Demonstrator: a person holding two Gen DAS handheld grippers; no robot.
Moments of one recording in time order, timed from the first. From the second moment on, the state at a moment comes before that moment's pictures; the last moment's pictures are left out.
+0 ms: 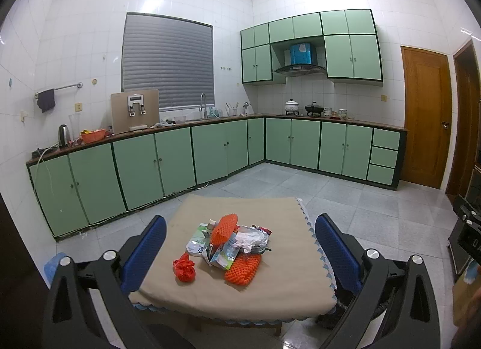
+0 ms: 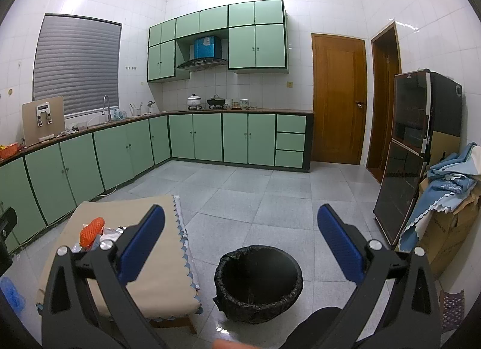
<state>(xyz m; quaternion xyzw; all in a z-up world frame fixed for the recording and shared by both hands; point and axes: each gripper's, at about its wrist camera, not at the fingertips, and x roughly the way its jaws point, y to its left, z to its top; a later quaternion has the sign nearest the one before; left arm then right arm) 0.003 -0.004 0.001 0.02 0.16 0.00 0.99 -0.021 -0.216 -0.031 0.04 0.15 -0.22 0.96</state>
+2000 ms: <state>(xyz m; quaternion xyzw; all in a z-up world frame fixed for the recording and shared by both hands) 0.005 -0.004 0.002 0.02 0.16 -0.01 0.99 -0.018 -0.206 -0.029 0.02 0.15 -0.22 0.97</state>
